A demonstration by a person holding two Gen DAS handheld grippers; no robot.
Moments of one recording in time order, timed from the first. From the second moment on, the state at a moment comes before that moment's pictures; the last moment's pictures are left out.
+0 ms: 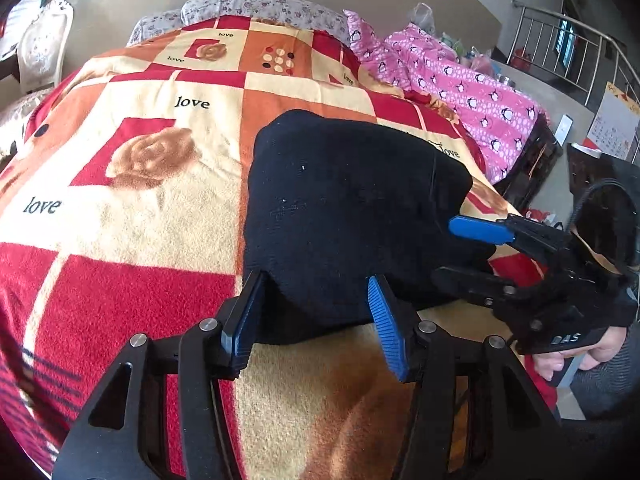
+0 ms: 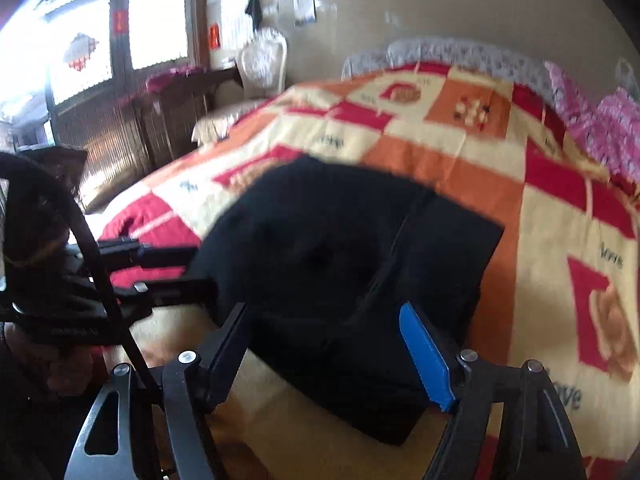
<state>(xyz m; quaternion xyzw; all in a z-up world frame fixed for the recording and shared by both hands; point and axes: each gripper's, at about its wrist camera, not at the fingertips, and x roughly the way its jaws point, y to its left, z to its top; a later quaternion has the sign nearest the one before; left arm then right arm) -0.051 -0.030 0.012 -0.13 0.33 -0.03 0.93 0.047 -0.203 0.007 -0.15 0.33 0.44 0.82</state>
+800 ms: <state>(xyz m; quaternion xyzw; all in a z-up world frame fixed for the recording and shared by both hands) 0.060 0.014 0.051 -0.23 0.35 -0.13 0.90 0.120 -0.196 0.020 -0.06 0.37 0.45 0.81</state>
